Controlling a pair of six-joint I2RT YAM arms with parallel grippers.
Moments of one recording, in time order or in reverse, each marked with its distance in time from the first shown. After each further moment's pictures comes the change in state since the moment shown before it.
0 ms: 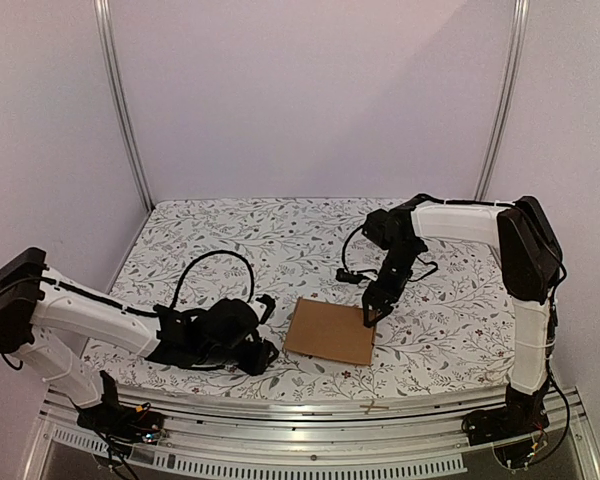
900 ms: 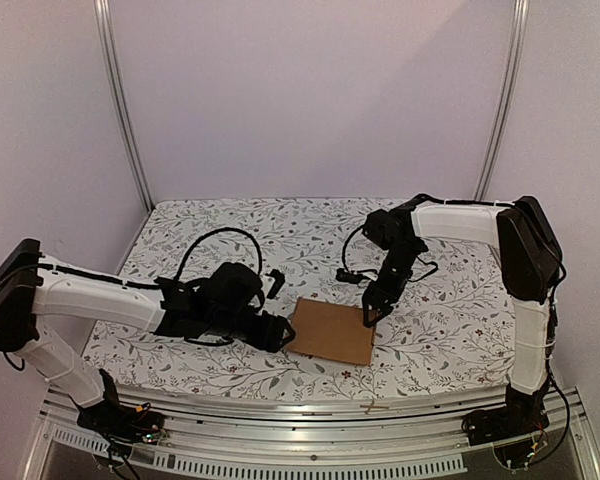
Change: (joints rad) left arm 0.113 0.013 0.154 -0.080 0.190 0.037; right arm -0.002 0.002 0.000 -0.001 -0.012 0.000
